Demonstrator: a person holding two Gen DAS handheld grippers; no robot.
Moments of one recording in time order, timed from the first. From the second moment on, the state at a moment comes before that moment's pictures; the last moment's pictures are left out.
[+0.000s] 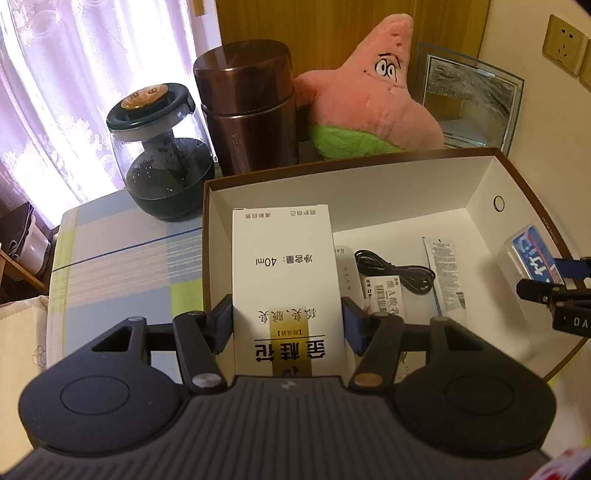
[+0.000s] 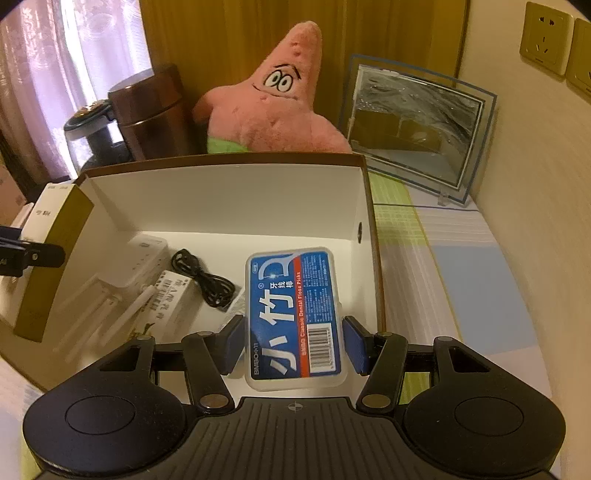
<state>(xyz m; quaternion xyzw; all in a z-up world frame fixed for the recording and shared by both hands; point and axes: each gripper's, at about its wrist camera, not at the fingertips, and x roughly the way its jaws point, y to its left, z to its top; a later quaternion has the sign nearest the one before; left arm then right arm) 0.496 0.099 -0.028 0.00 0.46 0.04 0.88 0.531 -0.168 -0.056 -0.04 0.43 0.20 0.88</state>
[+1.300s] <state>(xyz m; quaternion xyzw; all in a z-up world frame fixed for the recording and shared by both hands) 0.496 0.100 -0.036 0.01 0.47 0.05 0.88 0.530 -0.172 -0.055 -0.02 0.44 0.21 0.87</state>
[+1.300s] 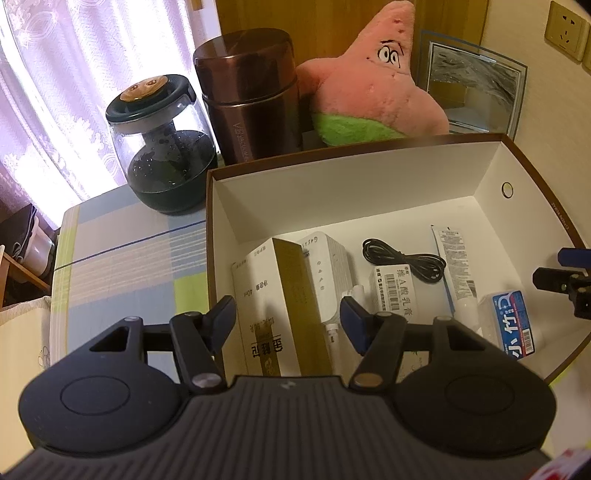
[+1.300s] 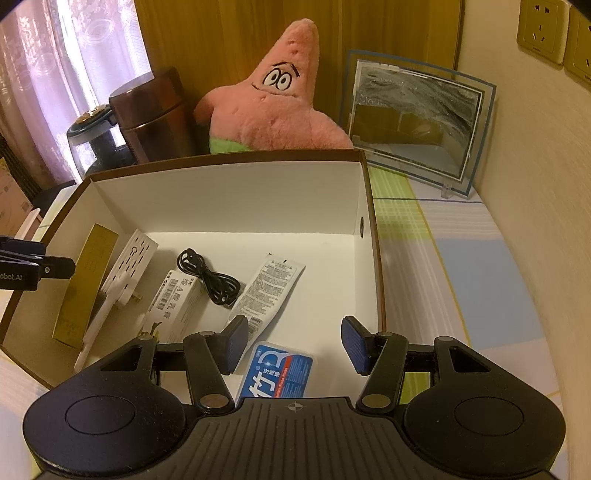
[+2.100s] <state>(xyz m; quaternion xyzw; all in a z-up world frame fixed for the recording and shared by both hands) 0.463 0.086 -0.005 0.00 0.45 0.04 0.89 0.505 -0.181 -0.038 0.00 0.42 0.22 0.88</state>
